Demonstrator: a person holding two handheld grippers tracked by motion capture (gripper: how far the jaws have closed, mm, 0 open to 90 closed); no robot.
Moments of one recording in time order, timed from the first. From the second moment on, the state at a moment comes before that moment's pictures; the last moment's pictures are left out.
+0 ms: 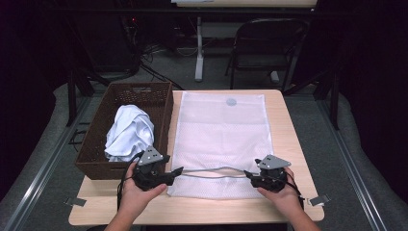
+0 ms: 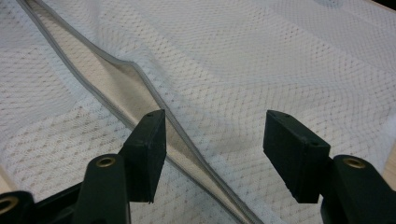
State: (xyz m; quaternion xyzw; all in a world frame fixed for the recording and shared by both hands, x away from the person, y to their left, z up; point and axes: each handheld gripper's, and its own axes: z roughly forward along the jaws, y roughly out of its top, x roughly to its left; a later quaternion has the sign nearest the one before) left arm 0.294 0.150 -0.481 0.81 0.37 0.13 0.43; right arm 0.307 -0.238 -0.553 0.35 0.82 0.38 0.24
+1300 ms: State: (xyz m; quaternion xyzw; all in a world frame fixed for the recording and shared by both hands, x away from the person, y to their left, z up) left arm 0.304 0.203 -0.466 0.77 0.44 0.17 0.44; right arm 0.309 -0.238 -0.554 0.36 0.82 0.38 0.24
